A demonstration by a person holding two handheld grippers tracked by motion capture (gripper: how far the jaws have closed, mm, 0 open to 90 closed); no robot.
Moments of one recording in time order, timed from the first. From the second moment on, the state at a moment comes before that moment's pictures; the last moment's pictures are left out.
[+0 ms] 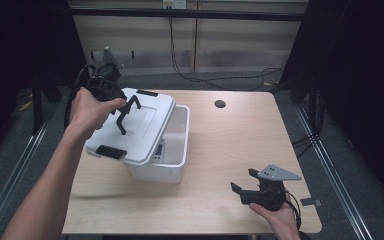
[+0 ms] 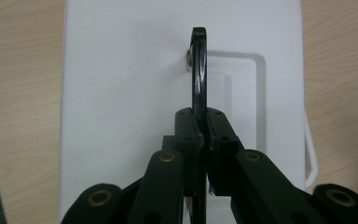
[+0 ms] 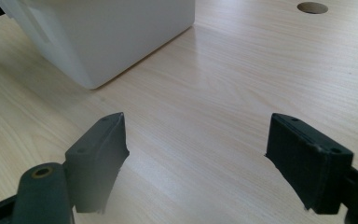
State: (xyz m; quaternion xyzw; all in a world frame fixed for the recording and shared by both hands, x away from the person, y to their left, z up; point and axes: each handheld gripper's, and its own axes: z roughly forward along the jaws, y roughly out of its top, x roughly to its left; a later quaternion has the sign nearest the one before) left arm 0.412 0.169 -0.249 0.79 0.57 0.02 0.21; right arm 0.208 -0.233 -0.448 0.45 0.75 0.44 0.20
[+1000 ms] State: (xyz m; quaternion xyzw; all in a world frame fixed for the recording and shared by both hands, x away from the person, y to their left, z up) left arm 0.423 0.126 -0.280 0.74 0.65 -0.01 0.20; right arm 0.209 -0.233 -0.449 0.45 0.75 0.44 0.20
